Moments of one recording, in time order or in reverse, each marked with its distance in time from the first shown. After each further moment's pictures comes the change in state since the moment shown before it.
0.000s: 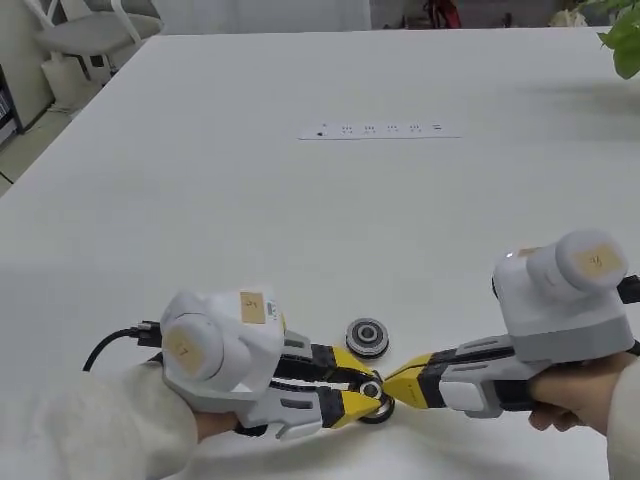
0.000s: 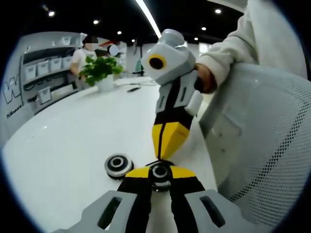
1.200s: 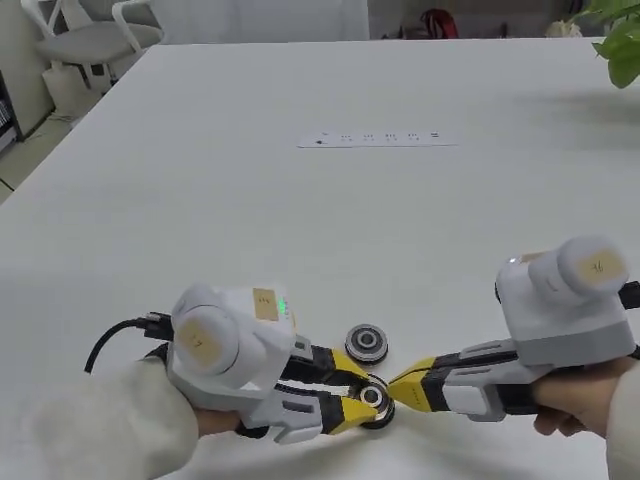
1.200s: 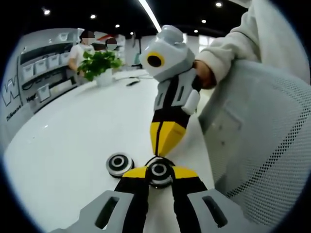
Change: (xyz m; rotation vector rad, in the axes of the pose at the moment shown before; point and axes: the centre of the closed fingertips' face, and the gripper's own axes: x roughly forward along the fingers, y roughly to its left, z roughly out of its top) left arm -0.005 0.001 0.001 0.013 0.079 0.003; right arm -0.003 -0.006 -0.001 -0.001 -0.005 -0.024
